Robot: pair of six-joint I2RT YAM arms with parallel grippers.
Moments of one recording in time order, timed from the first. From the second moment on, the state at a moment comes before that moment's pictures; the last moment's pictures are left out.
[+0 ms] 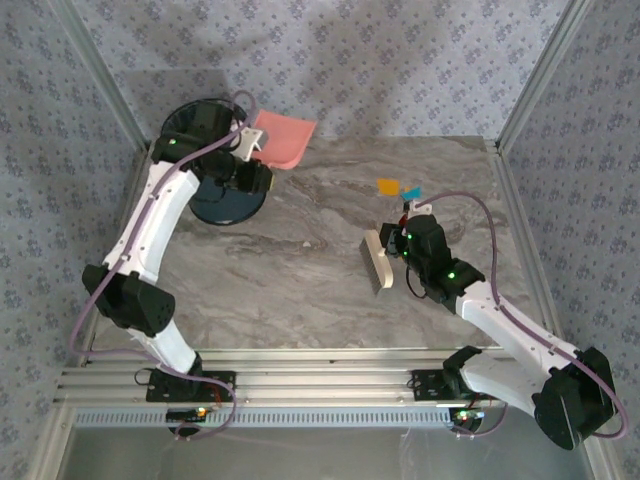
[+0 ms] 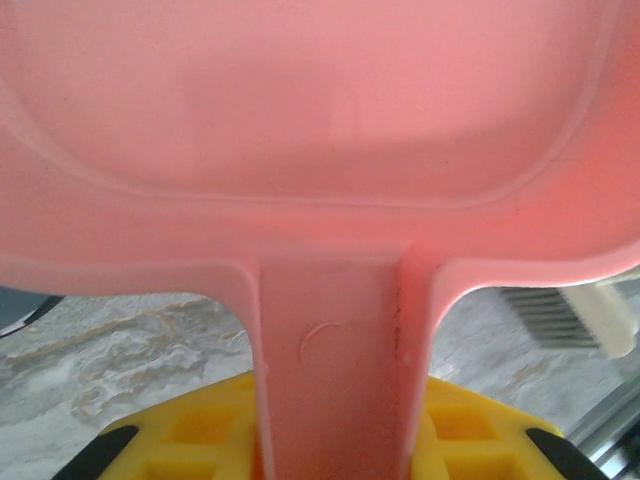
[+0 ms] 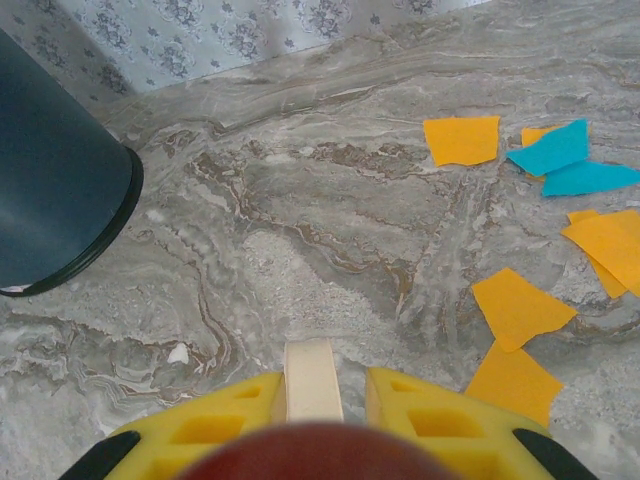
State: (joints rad) left arm -0.36 1.69 1.92 -1.22 0.30 -0.03; right arm 0.54 1.02 0.69 -0.16 0.21 0.48
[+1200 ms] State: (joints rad) left arm -0.68 1.88 1.62 -1.31 0.06 0.14; right arm 0.41 0.84 0.64 -0.24 0.15 0.45
